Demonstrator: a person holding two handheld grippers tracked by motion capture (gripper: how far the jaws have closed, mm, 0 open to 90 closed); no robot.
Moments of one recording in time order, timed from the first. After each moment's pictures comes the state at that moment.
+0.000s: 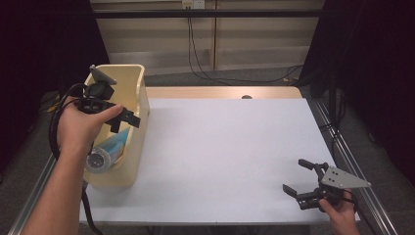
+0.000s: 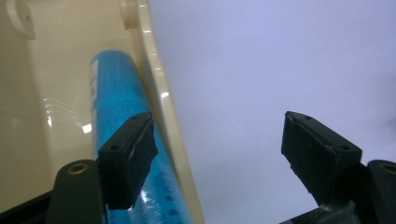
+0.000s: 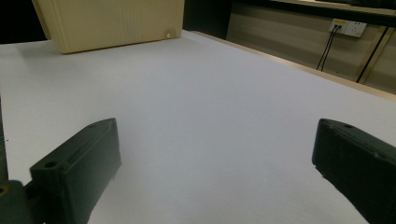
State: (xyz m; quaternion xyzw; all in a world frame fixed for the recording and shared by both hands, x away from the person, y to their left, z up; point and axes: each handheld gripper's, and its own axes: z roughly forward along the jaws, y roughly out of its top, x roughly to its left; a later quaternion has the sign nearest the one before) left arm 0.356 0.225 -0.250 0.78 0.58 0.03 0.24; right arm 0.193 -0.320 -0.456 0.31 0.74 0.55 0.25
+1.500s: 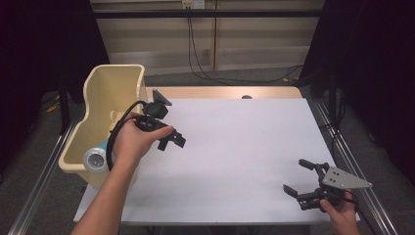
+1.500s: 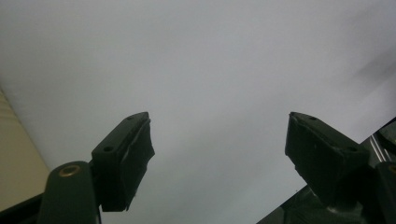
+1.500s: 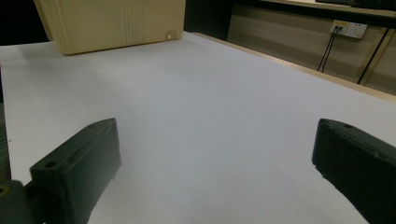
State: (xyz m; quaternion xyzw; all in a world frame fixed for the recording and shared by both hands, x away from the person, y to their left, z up) left arm 0.351 0.129 -0.310 0.85 0.48 -0.03 0.23; right arm 0.192 -0.322 -0.455 0.30 0.74 0.55 0.25
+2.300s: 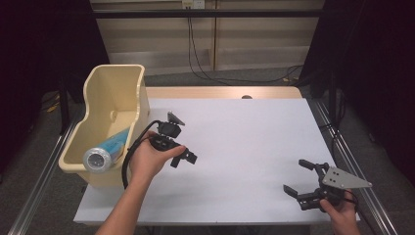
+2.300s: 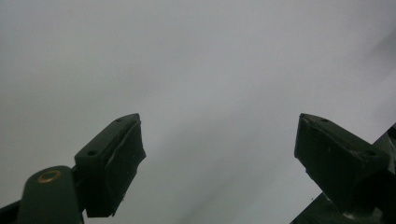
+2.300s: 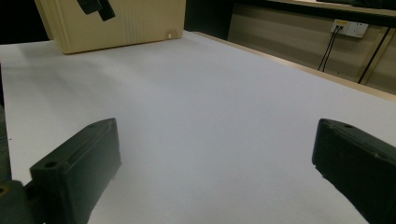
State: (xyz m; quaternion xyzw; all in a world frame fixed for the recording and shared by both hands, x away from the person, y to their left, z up) left arm 0.337 0.107 -0.368 0.86 0.45 -0.05 0.23; right arm 0.192 -0.322 -0.455 0.30 0.74 0.55 0.25
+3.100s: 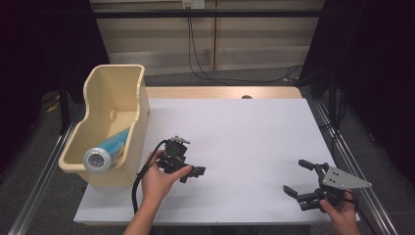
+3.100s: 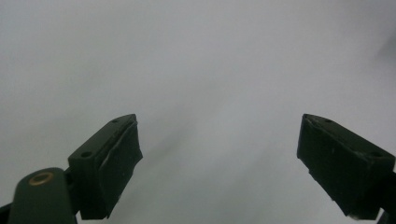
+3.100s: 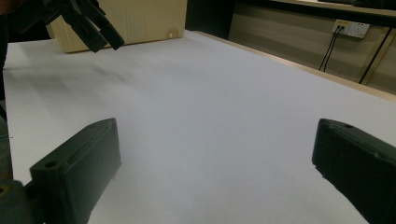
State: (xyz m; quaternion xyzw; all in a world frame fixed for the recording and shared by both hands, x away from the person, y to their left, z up) left arm 0.308 0.101 -0.425 0.84 0.41 0.01 0.35; right arm 0.192 -0.322 -0.455 0.30 0.74 0.55 0.25
